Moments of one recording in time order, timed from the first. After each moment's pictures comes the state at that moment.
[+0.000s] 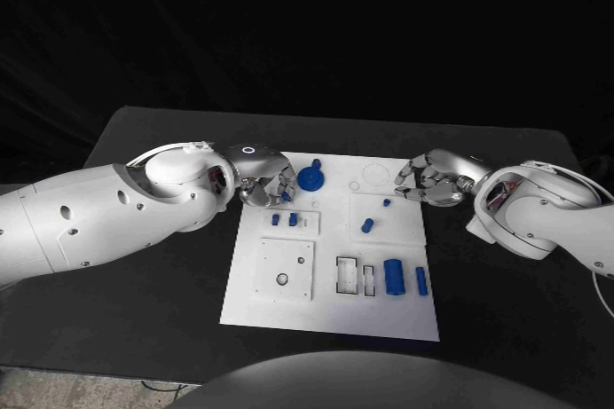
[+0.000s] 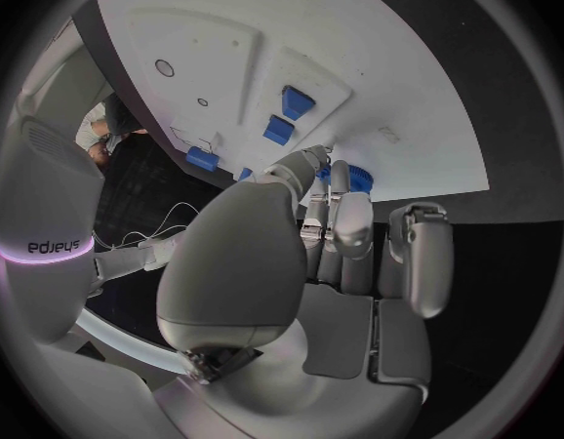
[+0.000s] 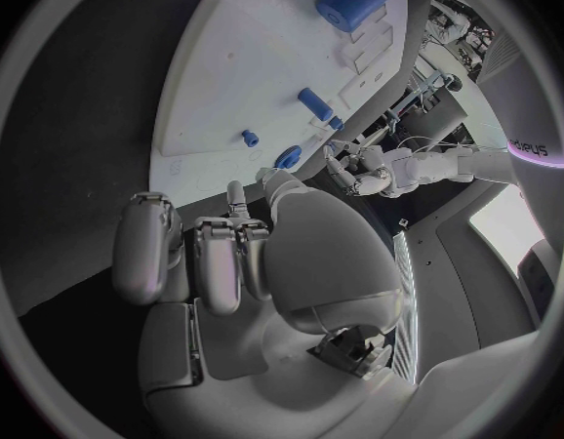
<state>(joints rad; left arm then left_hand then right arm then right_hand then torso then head) 1.27 -0.79 -0.12 1.54 -1.69 -0.13 0.01 1.47 -0.12 0.37 0.07 0.31 1.01 0.10 0.11 0.63 1.01 0.04 0.37 0.56 1.34 -0.04 1.26 1.05 0.03 1.47 0.09 1.49 1.31 1.22 -1.06 -0.12 1.69 -1.28 -0.30 -0.17 1.29 0.01 0.17 0.20 0.45 0.74 0.10 0.41 0.32 1.47 0.00 1.57 1.31 1.47 -0.06 1.52 1.31 0.06 1.45 0.05 1.25 1.31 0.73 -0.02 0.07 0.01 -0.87</state>
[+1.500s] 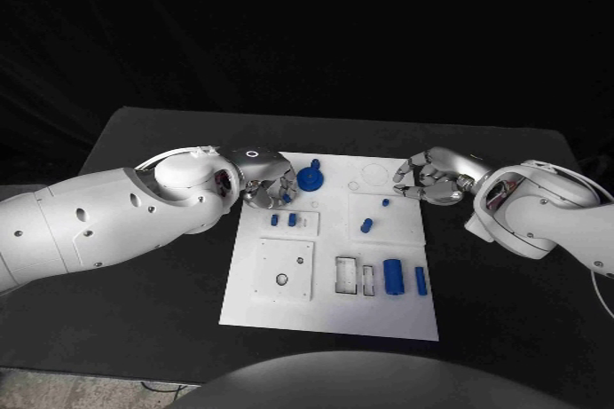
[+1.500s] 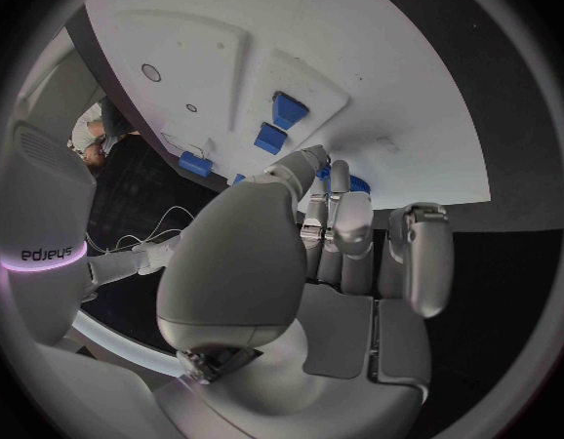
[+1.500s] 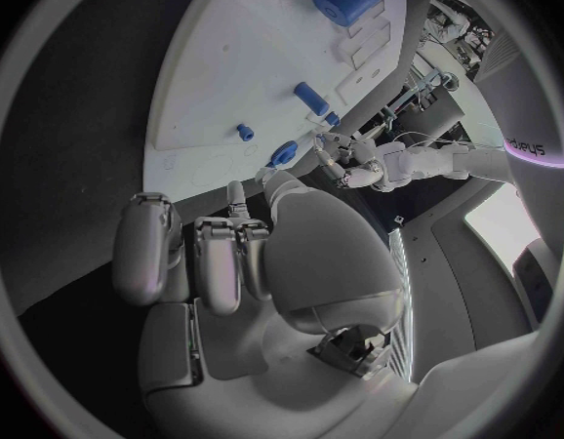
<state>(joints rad) 1.25 -0.76 -0.12 1.50 -1.70 -0.13 0.00 1.47 -0.12 0.37 0.07 0.31 1.01 0.10 0.11 0.63 1.02 0.04 0.37 0.57 1.33 -0.03 1.25 1.04 0.03 1.47 0.09 1.48 1.31 1.22 -1.06 -0.12 1.69 -1.27 -0.32 -0.14 1.29 0.01 0.17 0.20 0.46 0.74 0.10 0.41 0.32 1.47 0.00 1.57 1.31 1.47 -0.06 1.52 1.31 0.06 1.45 0.05 1.26 1.31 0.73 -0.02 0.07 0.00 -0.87</state>
